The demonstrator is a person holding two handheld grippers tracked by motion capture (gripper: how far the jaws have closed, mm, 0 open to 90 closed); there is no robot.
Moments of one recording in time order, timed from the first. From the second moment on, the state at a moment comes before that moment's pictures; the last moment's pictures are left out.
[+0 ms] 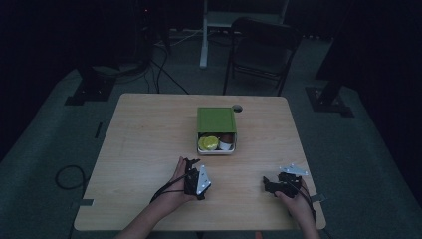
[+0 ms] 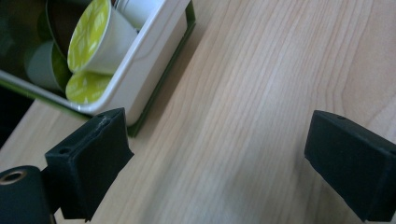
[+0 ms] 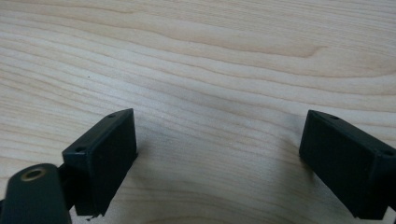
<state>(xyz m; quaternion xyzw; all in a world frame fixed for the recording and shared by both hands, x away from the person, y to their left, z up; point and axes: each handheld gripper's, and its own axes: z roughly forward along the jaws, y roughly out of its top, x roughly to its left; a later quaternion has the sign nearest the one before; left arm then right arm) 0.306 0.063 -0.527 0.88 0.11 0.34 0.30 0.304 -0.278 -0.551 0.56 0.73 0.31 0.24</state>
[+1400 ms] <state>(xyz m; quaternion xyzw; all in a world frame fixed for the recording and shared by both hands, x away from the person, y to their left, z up) 0.343 0.005 -0.535 0.85 -0.01 0.45 0.28 0.304 -0.278 -0.551 0.56 0.73 0.31 0.24</state>
